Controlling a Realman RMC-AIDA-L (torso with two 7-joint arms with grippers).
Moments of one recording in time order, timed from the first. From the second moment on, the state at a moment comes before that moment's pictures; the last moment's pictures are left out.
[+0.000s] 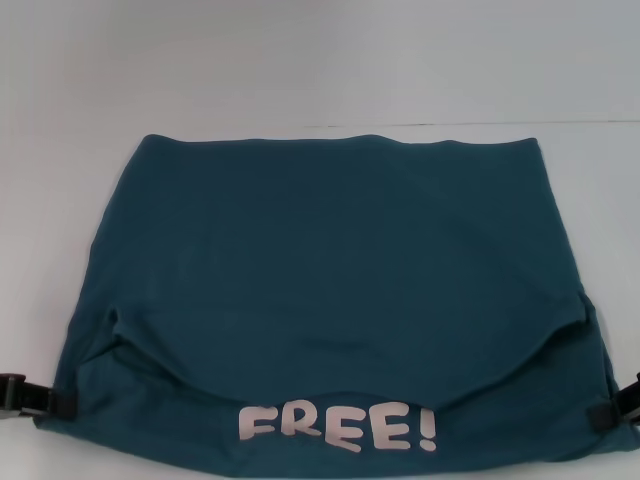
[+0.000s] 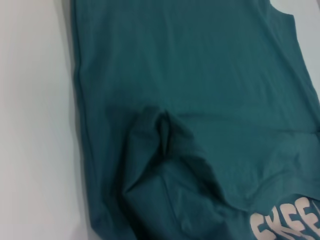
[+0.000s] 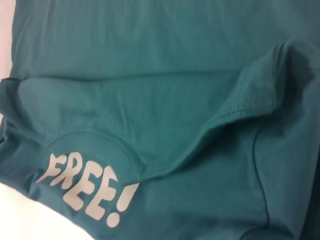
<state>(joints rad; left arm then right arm) -0.41 -1.98 0.53 0.95 2.46 1.81 -2.31 0.56 1.91 -0.68 -0.68 -2.50 -1.72 2.43</state>
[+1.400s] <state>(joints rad) -0.74 -1.98 0.73 0.76 2.46 1.09 -2.53 0.78 1.95 -0.61 -0.59 -2.42 -0.97 2.48</state>
